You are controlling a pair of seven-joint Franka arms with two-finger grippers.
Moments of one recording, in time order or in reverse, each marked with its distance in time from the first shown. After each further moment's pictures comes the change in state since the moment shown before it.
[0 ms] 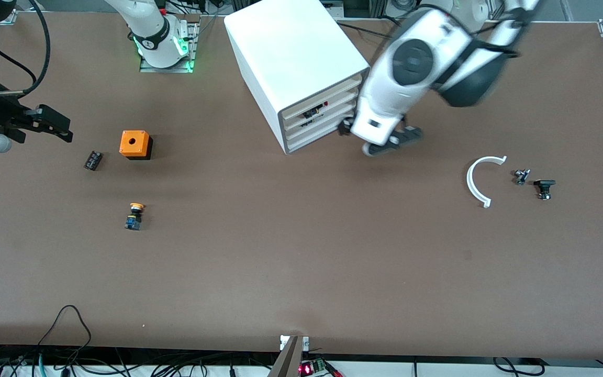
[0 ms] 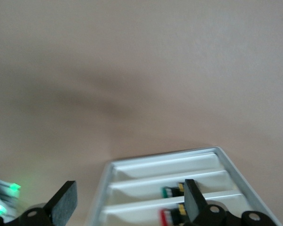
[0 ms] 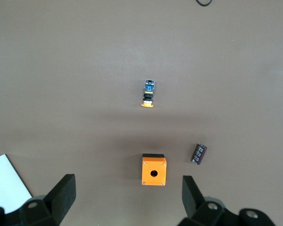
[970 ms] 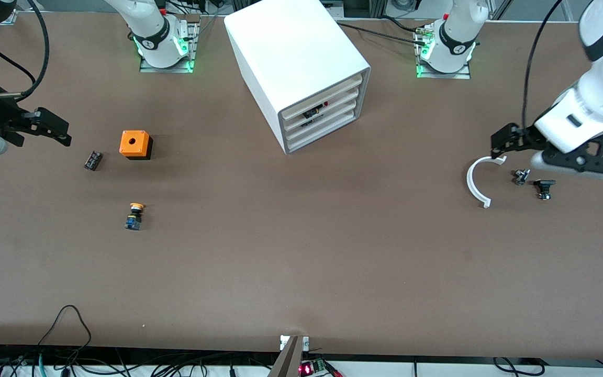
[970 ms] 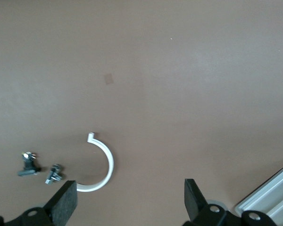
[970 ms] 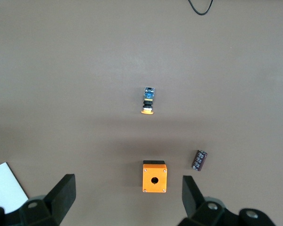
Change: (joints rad) left arm -0.206 -0.250 0.737 0.009 -0.052 0.024 1.016; right arm -0.007 0.002 0.005 0.000 0.000 0.034 0.009
